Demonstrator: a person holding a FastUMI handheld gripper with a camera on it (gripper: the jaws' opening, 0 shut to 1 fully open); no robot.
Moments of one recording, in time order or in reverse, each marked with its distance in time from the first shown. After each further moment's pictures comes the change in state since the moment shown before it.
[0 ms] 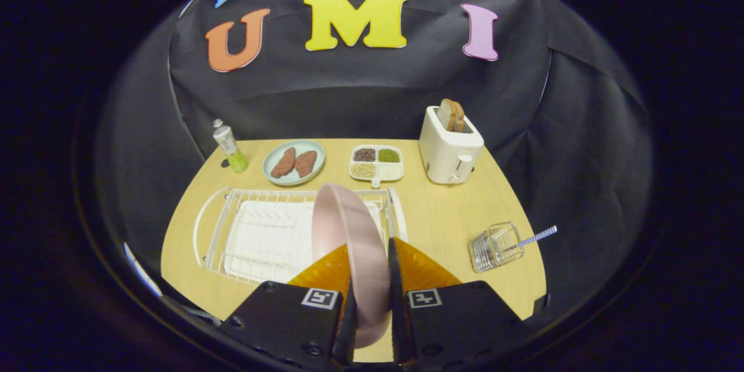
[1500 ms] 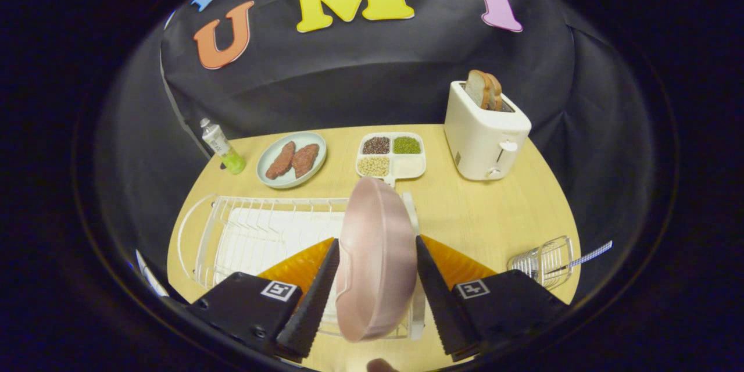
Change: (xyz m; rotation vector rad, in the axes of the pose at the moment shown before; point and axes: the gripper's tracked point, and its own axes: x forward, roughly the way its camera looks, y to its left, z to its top) arm 0.131 -0.005 0.034 0.024 0.080 0.091
